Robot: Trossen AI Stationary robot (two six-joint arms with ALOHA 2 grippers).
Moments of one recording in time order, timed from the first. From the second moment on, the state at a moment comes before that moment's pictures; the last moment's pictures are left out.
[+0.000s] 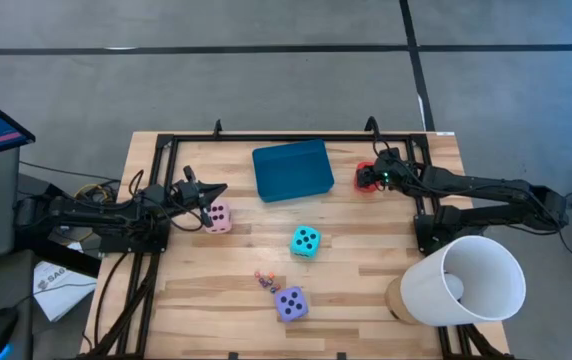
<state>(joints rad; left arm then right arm) 0.15 0.58 0.01 0.63 -0.30 0.13 -0.42 1.00 0.53 -0.38 0.50 0.75</state>
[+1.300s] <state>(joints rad) 0.15 0.58 0.01 0.63 -0.30 0.13 -0.32 1.17 0.62 -0.43 0.68 0.93</state>
